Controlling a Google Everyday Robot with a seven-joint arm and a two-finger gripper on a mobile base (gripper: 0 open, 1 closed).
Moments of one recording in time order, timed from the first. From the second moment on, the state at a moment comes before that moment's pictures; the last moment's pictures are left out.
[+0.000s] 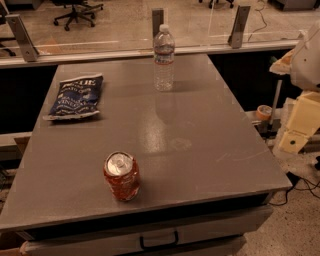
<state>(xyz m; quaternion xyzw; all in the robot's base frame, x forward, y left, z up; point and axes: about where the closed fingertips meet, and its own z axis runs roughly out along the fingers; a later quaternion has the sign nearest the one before) 0.438 -0.217 0.976 -0.60 0.78 -0.03 0.16</state>
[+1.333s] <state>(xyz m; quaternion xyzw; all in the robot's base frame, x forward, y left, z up) 0.543 -0.157 0.958 -0.60 0.74 0.04 0.30</state>
